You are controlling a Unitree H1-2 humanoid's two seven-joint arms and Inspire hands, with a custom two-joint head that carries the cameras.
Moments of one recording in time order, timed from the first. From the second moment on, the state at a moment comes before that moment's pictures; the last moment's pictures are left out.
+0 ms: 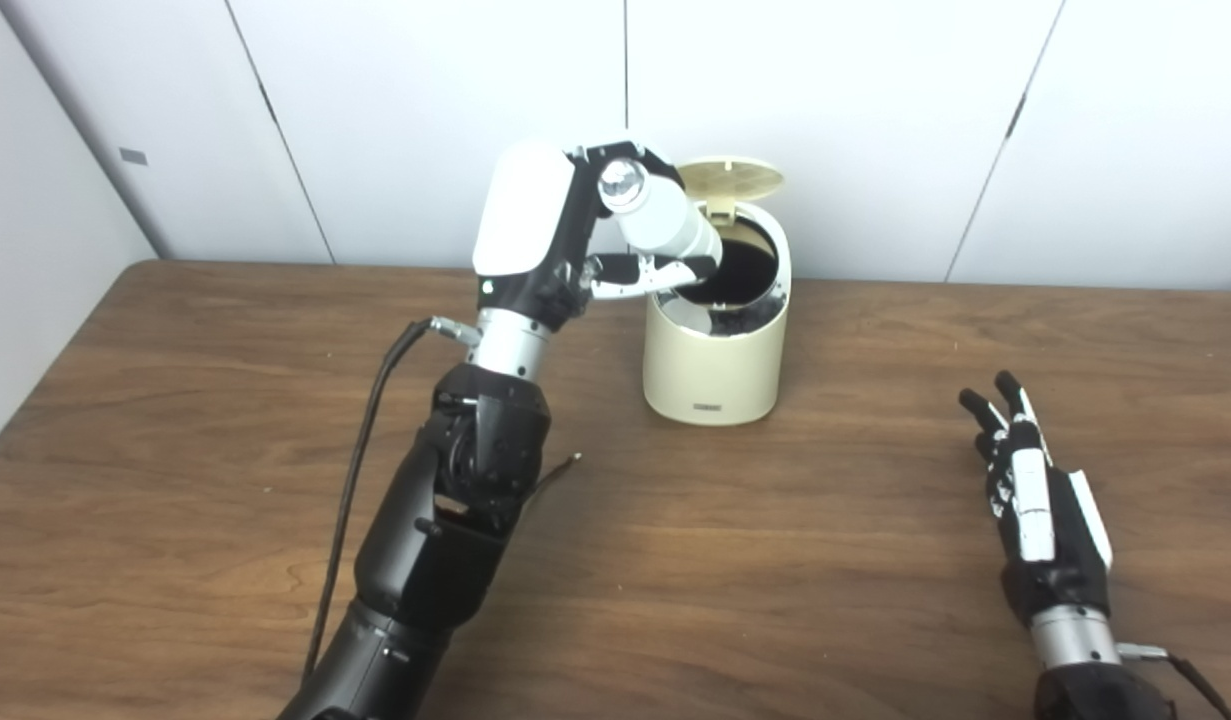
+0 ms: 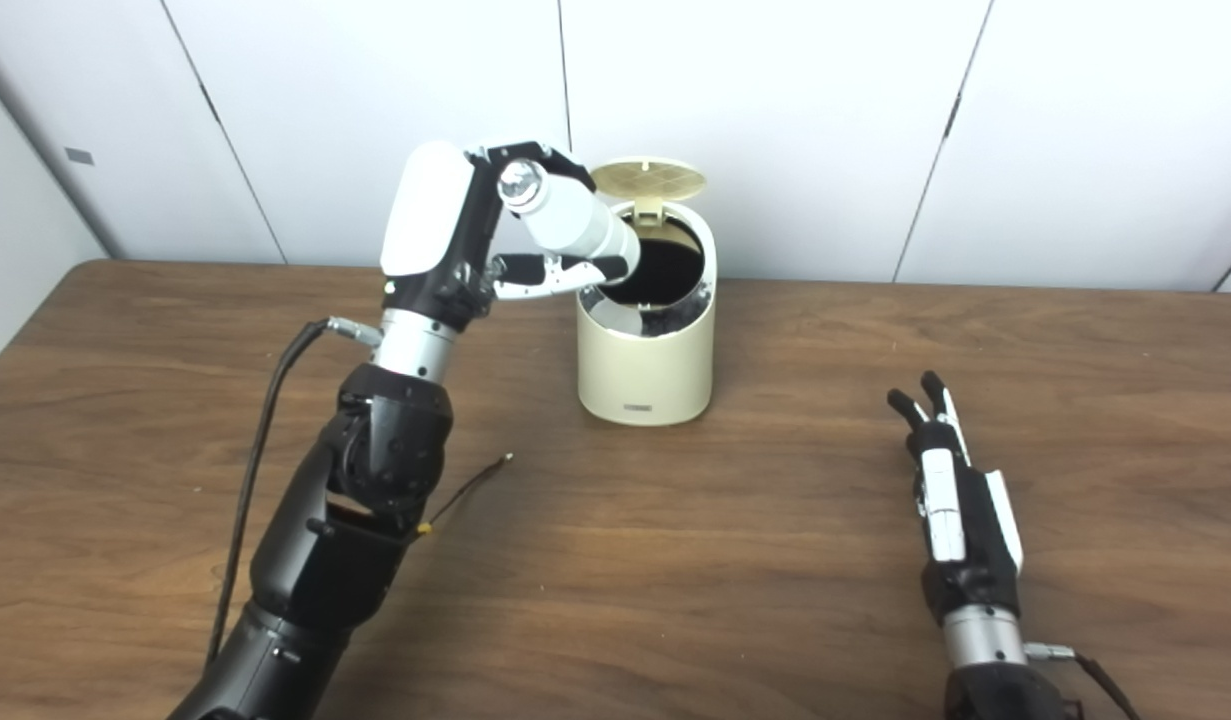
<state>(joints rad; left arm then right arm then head) -0.52 0.11 -0.22 -0.02 0.72 -0.02 0.17 -0.03 -0.12 -0.08 -0.06 0.04 0.00 0.01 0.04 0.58</state>
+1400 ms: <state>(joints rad) -0.61 0.12 -0.26 0.25 0.77 -0.18 0.31 -0.03 -0.12 -0.07 -0.06 0.07 0.00 0.01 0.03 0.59</state>
